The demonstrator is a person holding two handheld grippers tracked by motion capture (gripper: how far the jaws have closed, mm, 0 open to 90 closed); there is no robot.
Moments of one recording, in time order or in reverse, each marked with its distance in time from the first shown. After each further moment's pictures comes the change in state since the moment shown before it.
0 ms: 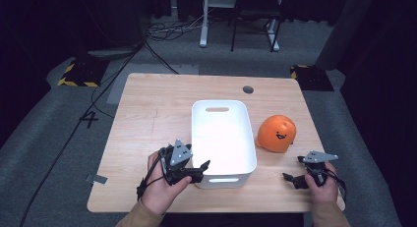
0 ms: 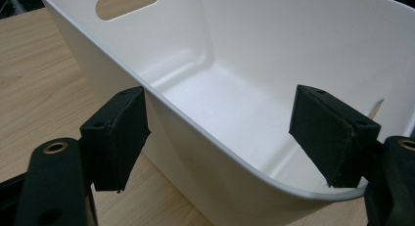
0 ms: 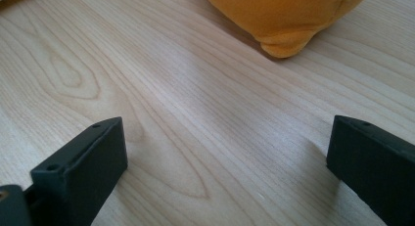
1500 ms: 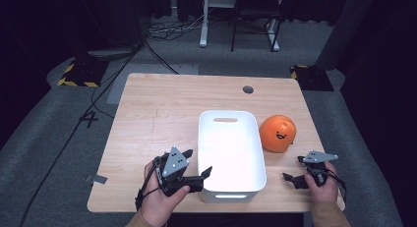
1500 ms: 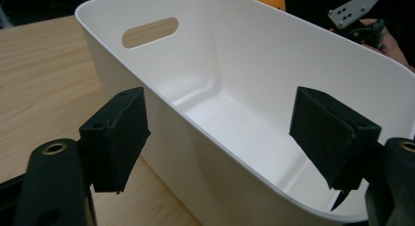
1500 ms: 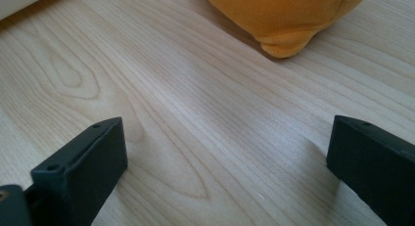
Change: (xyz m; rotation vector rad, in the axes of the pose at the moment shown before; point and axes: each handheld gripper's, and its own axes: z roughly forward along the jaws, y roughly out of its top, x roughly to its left) left arm -0.012 0.000 -0.027 -0.095 -0.051 -0.040; right arm 0.000 0.000 0.000 0.002 0.002 -0.001
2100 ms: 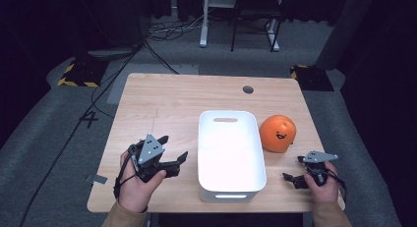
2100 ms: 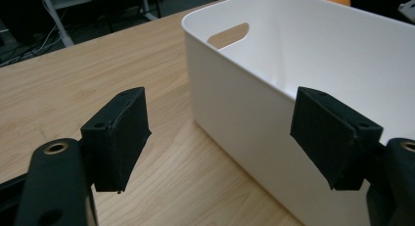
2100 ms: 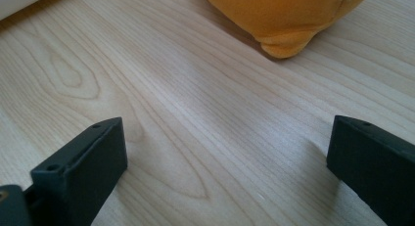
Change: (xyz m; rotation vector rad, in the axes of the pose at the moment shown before) left arm 0.057 0.001 -0.024 0.012 0.134 0.041; right arm 0.000 0.000 0.000 -0.002 0.000 0.008
